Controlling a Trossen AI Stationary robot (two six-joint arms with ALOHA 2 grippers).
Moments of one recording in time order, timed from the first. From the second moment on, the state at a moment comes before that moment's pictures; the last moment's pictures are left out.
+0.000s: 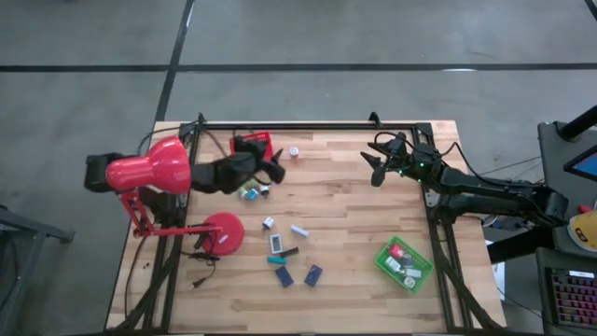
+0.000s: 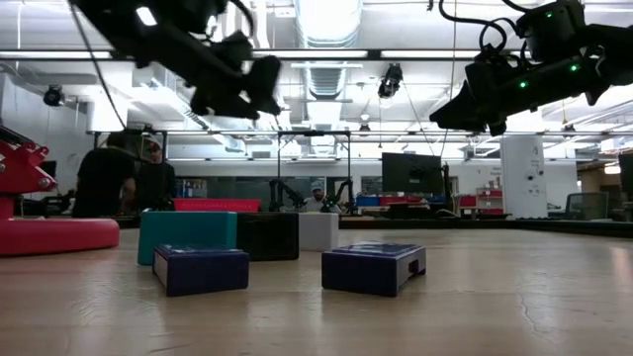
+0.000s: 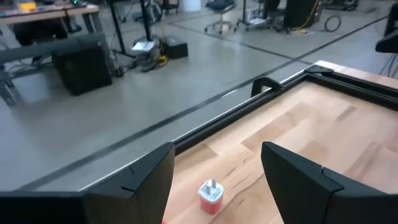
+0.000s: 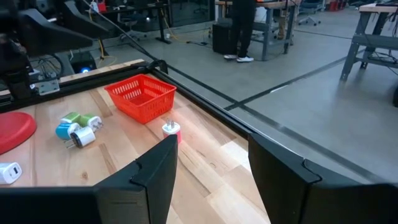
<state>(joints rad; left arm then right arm) 0.16 1.38 0.70 0.33 -0.70 -0.19 -0.50 0.82 0.26 0.39 0.07 0.10</state>
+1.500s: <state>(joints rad) 0.39 1.89 1.21 -0.25 -0.28 -0.47 -0.50 0.82 0.26 0.39 0.07 0.10</state>
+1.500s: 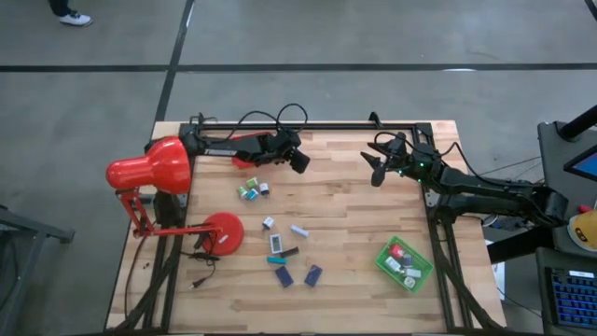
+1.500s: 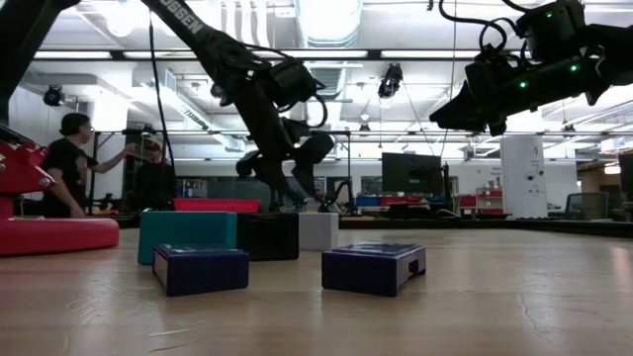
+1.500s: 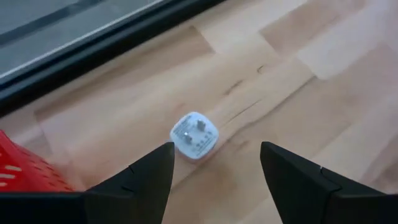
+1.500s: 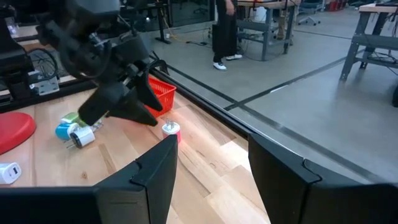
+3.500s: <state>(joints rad) 0.38 1.94 1.32 -0.25 -0.34 -0.31 -0.50 0.82 0.26 0.39 0.07 0.10</state>
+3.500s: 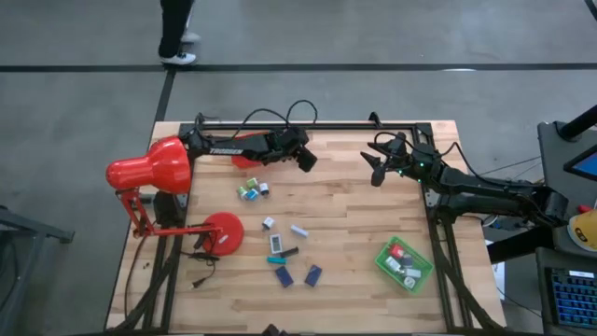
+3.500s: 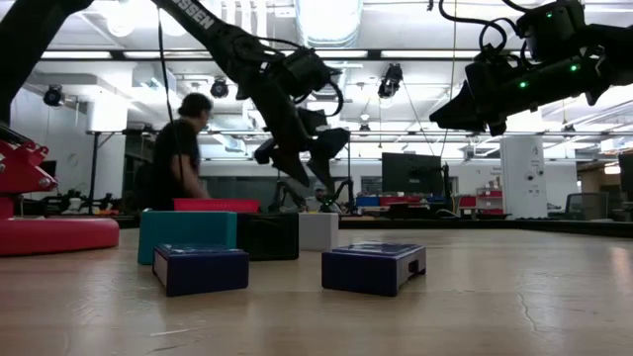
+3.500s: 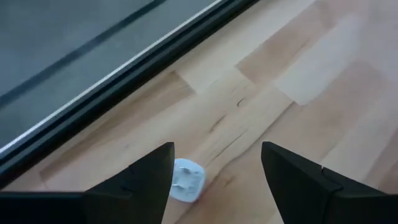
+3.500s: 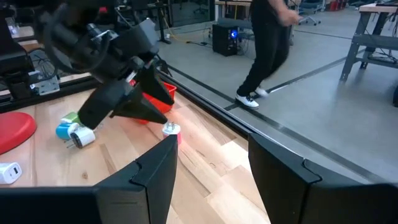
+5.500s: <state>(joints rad) 0.48 1.95 1.24 -0.24 -0.12 -0.28 -0.50 0.82 0.26 0.39 0.07 0.10</state>
